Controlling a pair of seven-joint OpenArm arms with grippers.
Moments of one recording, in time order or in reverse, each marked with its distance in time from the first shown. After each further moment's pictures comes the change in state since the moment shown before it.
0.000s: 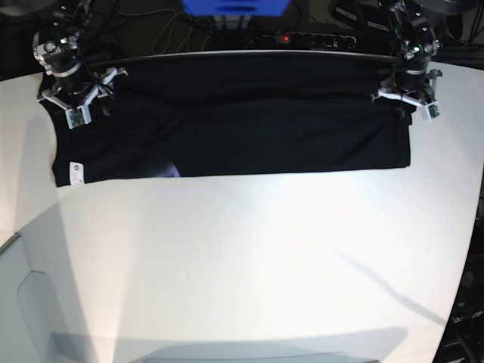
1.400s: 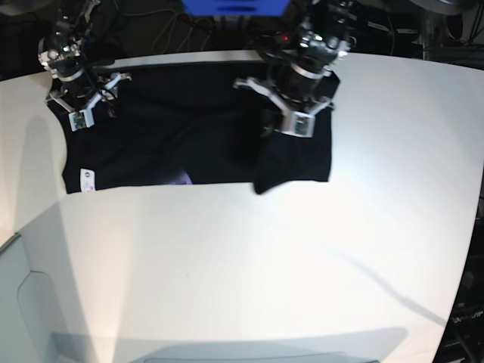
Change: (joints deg) left arm 2.3 7.7 42.8 21.4 15.3 1.3 3.0; right arm 3.3 0.0 0.1 -8.5 1.2 -0.1 1.6
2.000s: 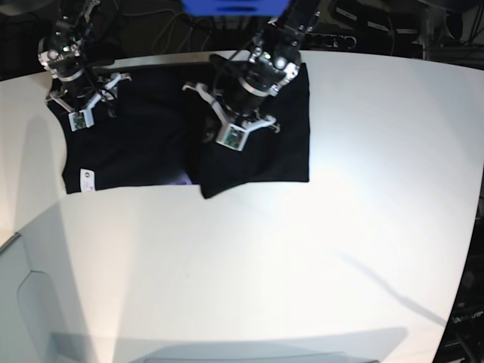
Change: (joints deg) left arm -11.1 3.0 13.6 -12.3 3.7 0.4 0.0; right arm 0.0 0.0 0.0 0.0 0.2 0.0 0.0
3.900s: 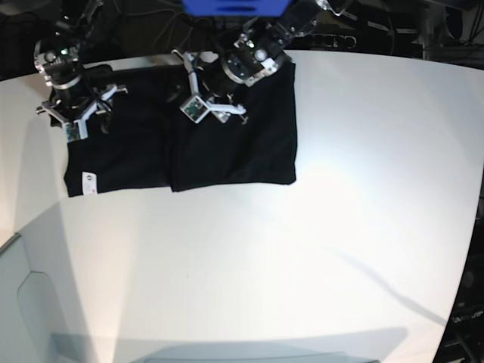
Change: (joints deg) left arm -6.6 -9.3 16.7 -5.7 -0.9 -0.7 0.2; right arm 3.0 -2.9 2.4 8.3 -1.4 0.1 -2.5
